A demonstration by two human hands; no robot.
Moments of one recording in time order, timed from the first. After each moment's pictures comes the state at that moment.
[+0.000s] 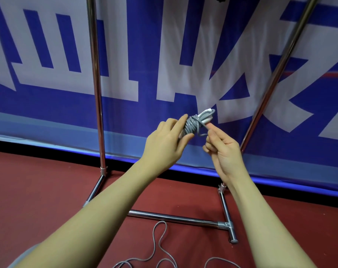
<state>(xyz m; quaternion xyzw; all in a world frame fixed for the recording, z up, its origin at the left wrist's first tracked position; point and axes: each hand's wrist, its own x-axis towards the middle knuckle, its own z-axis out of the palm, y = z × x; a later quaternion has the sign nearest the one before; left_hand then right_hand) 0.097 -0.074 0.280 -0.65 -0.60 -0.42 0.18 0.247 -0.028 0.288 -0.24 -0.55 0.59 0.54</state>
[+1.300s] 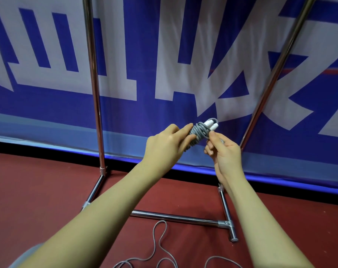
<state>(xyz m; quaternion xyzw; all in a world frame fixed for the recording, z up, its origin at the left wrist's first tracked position) 0.105 -0.075 0.276 -0.64 -0.62 -0.42 0.18 0.248 -0.020 0.272 -0.29 -0.52 0.57 0.57</state>
